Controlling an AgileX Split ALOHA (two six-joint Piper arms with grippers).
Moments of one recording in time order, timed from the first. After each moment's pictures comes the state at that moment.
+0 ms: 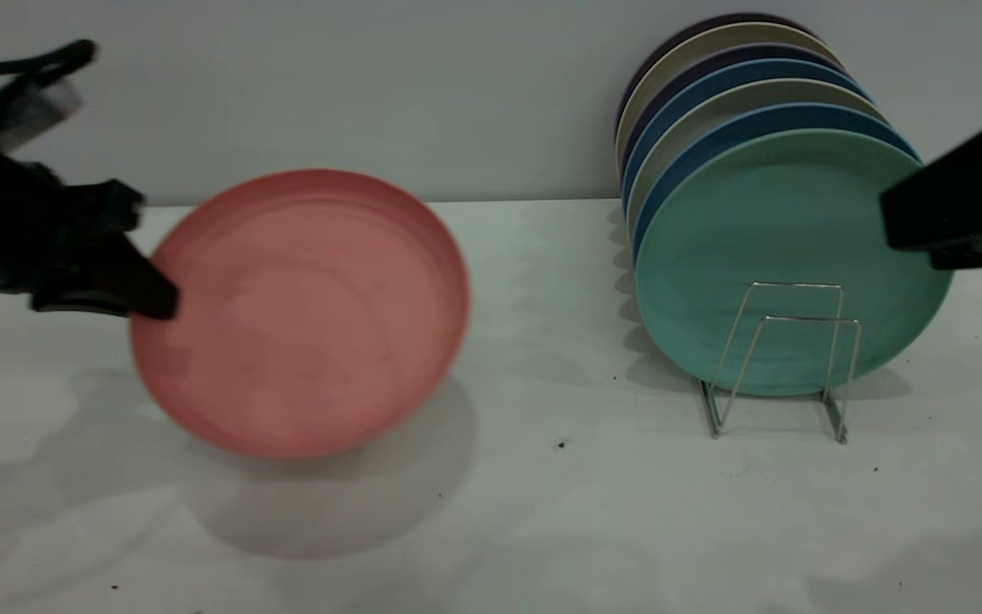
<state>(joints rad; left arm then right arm) 0.06 1.94 -0.93 -1.21 0.43 1.18 0.00 1.27 -0.50 1.37 0.75 -1.28</state>
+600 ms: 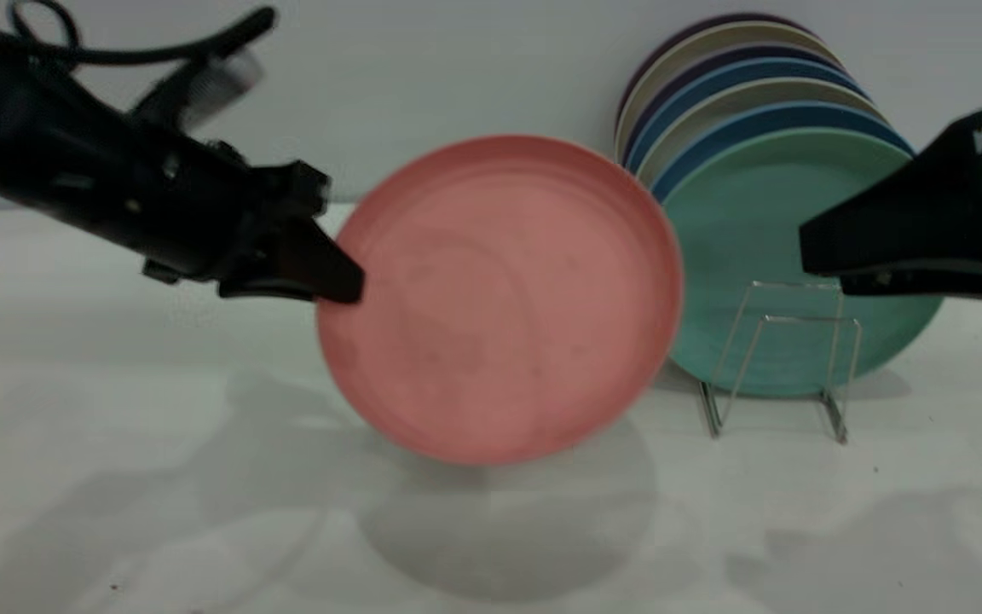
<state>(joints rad) -0.21 1.94 -0.93 -1.48 0.44 1.32 0.00 1.54 -0.50 1.67 0.80 -1.64</state>
